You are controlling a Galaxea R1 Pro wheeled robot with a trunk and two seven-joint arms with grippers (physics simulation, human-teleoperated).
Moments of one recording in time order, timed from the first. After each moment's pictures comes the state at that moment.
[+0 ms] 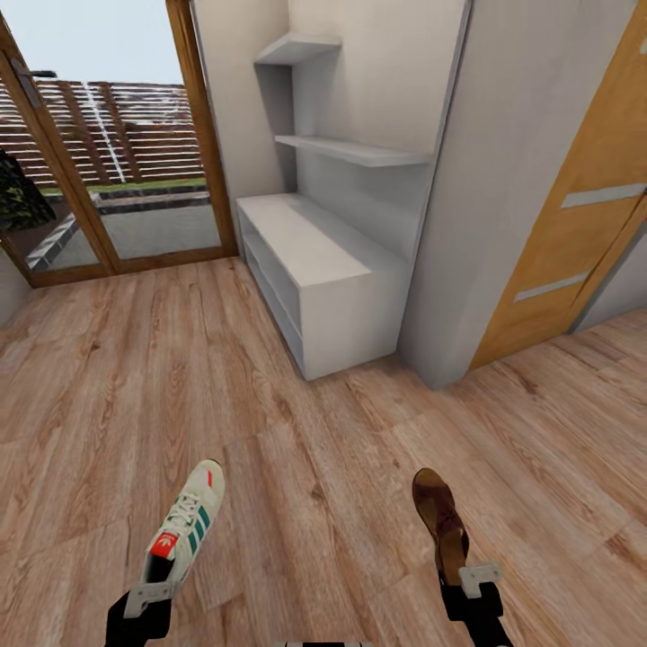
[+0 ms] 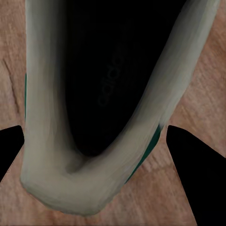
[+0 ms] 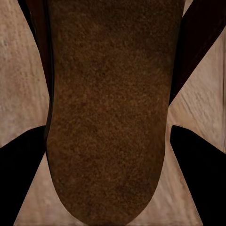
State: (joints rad) left arm -0.25 0.06 0.42 -0.54 -0.27 -0.29 -0.16; right arm -0.37 -0.04 -0.16 -0.32 0.31 -0.39 -0.10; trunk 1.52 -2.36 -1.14
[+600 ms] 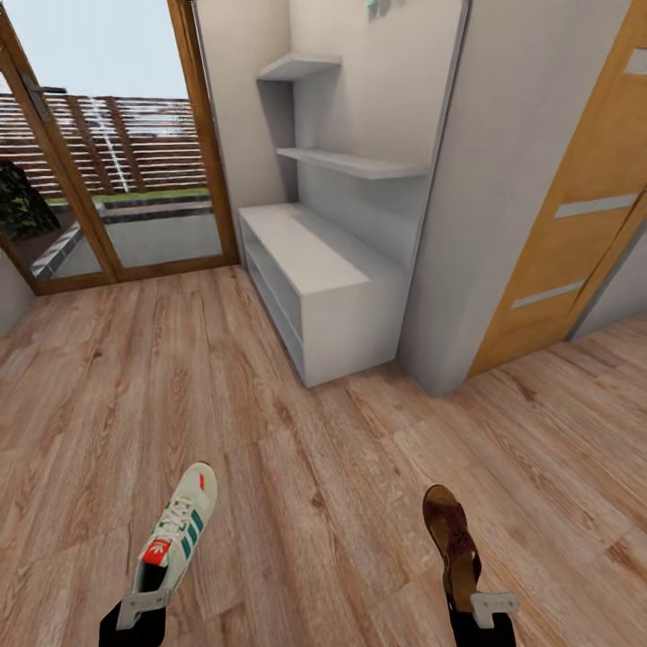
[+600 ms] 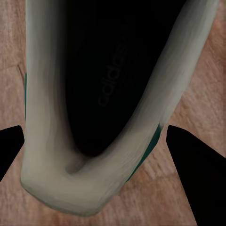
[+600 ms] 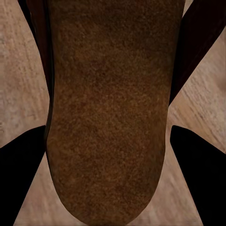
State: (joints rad) left arm -0.22 0.05 0.48 -0.54 -0.27 -0.35 -0.16; right arm -0.36 -0.06 -0.17 -0.19 0.23 -0.53 -0.10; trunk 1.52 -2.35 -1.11
